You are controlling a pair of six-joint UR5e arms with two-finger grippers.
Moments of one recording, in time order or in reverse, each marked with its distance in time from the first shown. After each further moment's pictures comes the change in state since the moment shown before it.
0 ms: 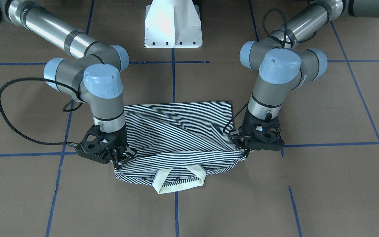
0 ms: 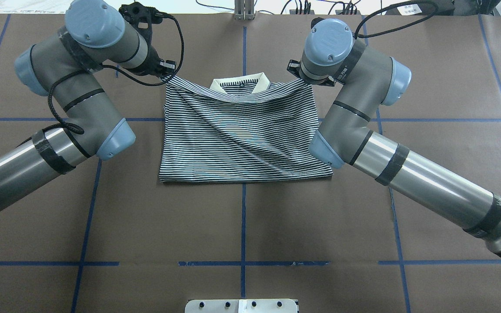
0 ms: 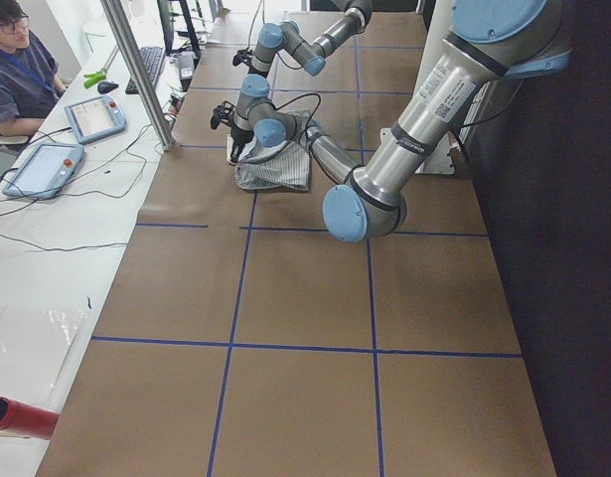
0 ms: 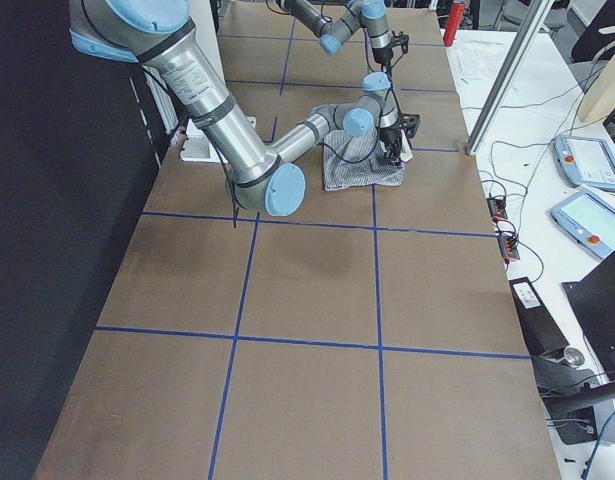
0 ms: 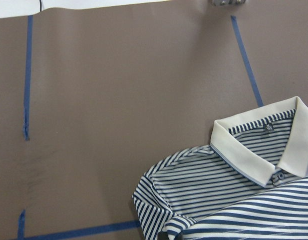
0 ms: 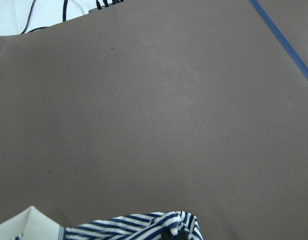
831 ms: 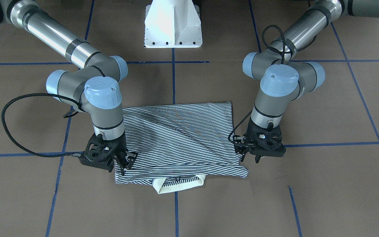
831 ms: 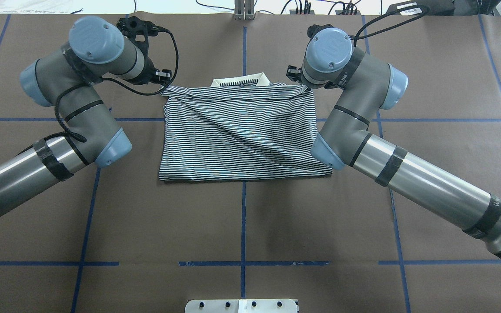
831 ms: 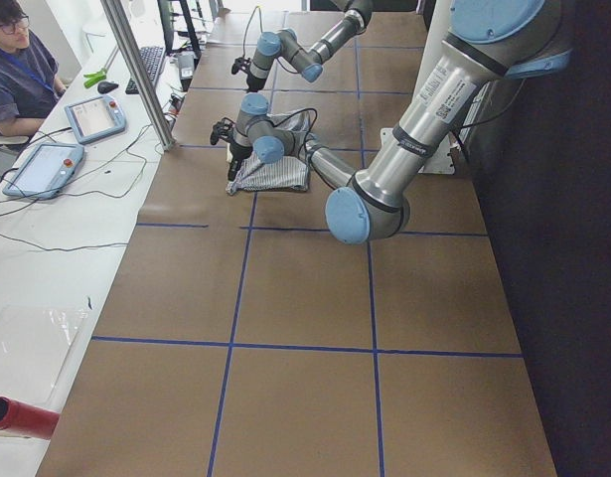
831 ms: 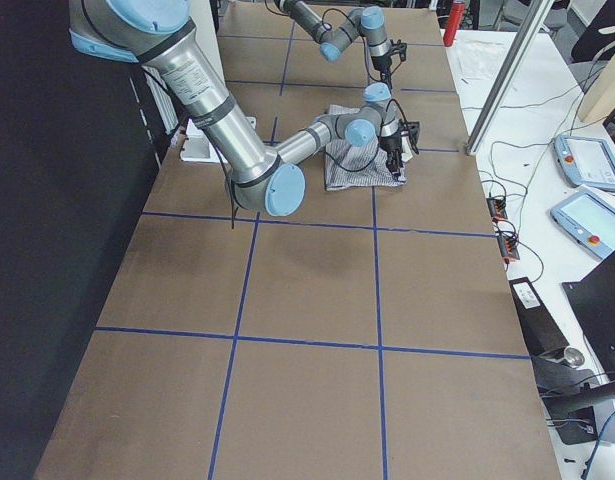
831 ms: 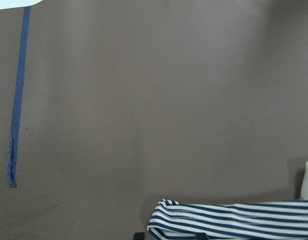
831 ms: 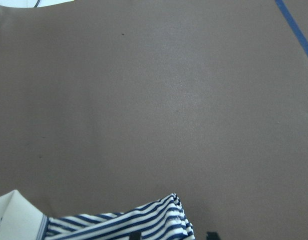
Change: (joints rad) left arm 0.032 0.082 -0.056 -0.046 0.028 -0.002; right arm 0.001 -0.037 0.021 0.041 0.020 -0.150
